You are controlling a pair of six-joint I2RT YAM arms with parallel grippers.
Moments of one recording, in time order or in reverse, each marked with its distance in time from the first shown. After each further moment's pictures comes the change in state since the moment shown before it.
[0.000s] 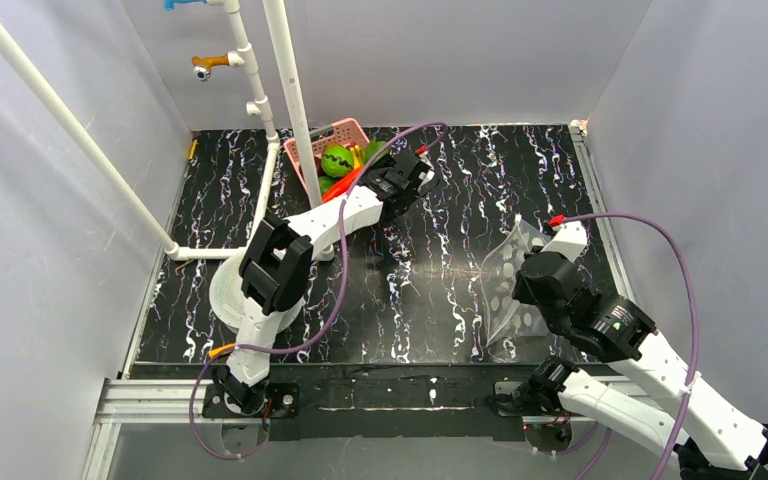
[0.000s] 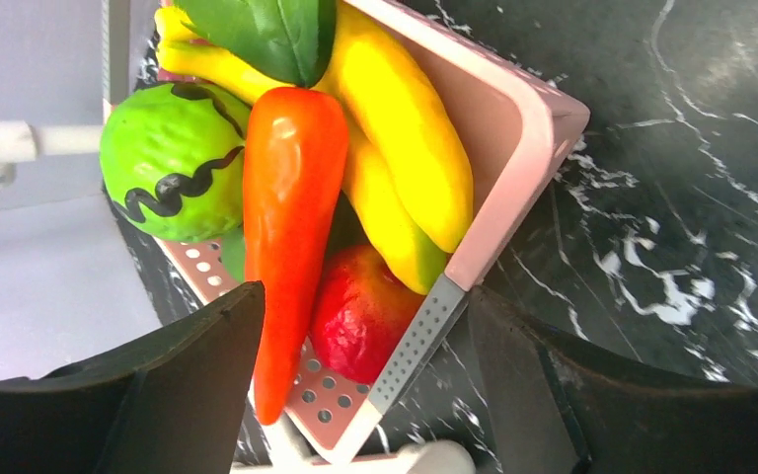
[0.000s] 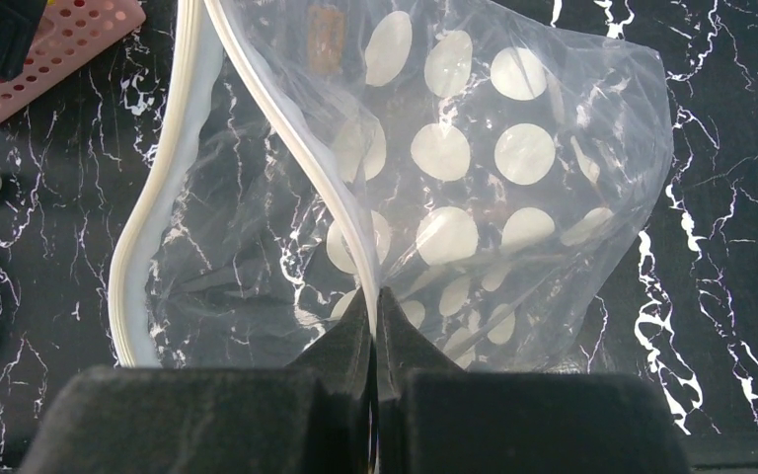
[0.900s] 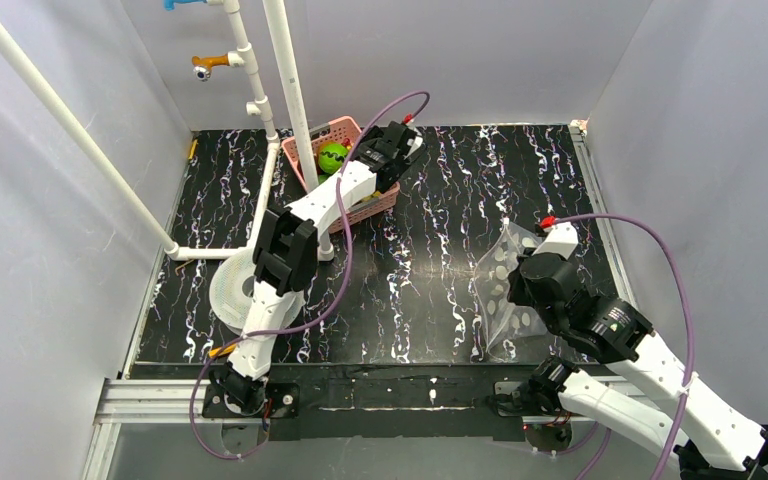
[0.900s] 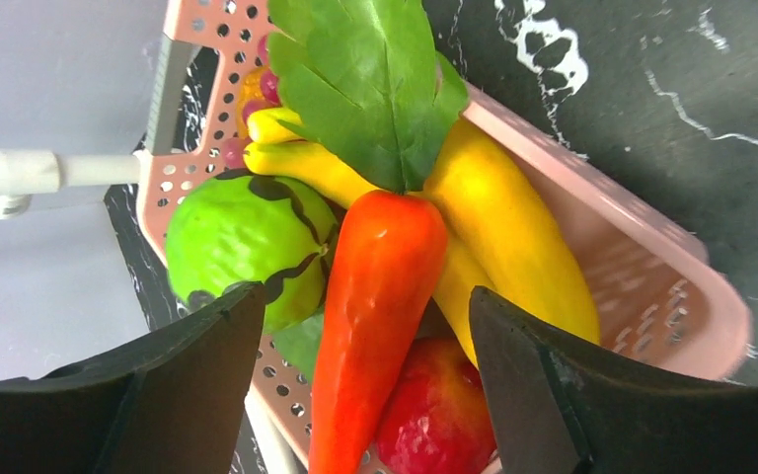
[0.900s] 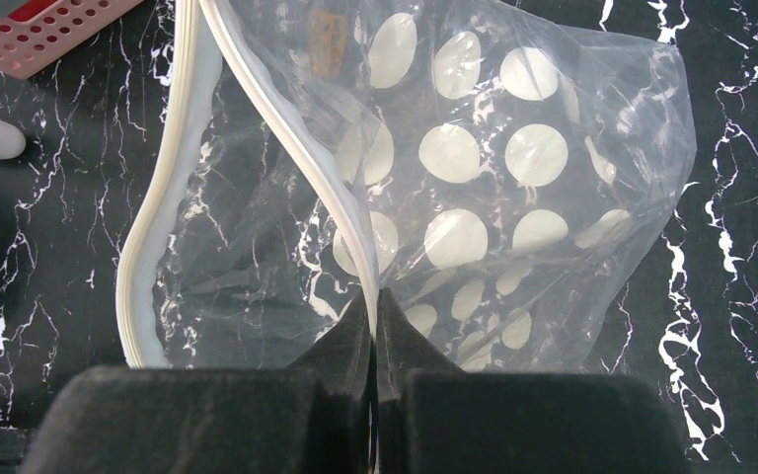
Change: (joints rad) left arm 0.120 0.202 0.357 -0.048 0.037 0.036; right arm -0.004 -0.018 -0.032 0.056 -0.075 -0.068
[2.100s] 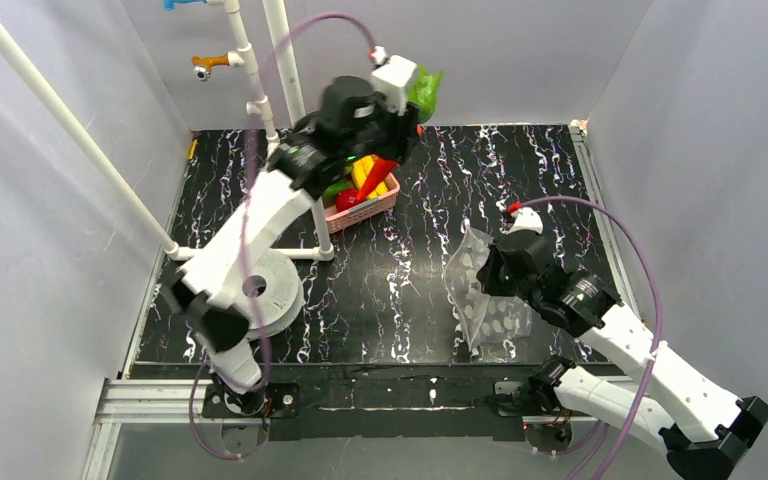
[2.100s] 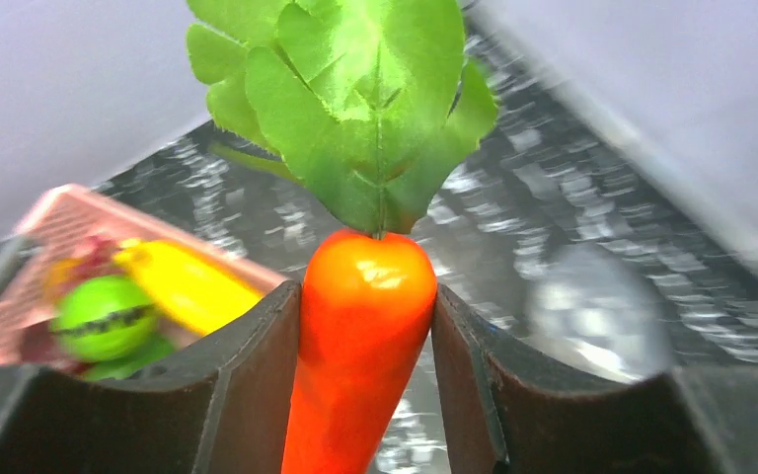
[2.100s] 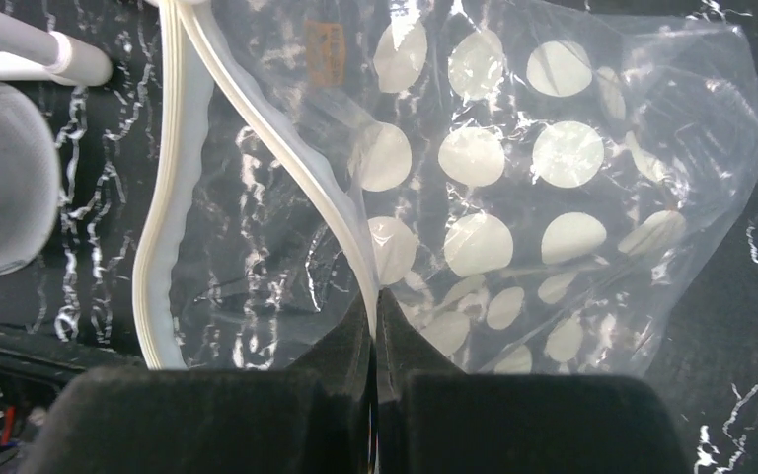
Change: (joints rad) left arm -0.084 -0.474 0.017 -0.082 0.523 -0.350; right arm -0.055 0.172 0.018 0.116 -0.256 0.011
